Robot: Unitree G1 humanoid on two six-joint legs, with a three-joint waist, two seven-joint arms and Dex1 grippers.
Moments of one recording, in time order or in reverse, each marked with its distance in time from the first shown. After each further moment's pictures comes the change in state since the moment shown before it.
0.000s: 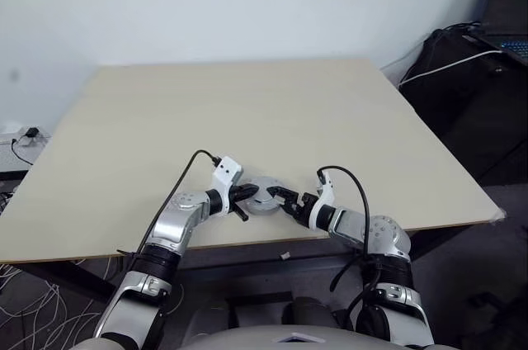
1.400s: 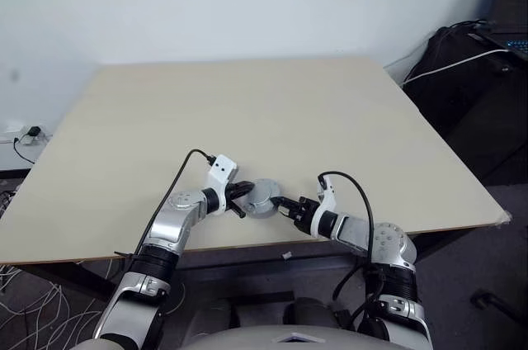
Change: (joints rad) left arm 0.009 -0.002 0.024 -0.006 -0.003 0.000 0.022; right arm 0.068 0.018 -0.001 -0.121 0.040 0.082 -0.045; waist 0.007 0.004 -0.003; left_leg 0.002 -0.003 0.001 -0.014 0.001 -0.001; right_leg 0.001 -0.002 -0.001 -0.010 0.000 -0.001
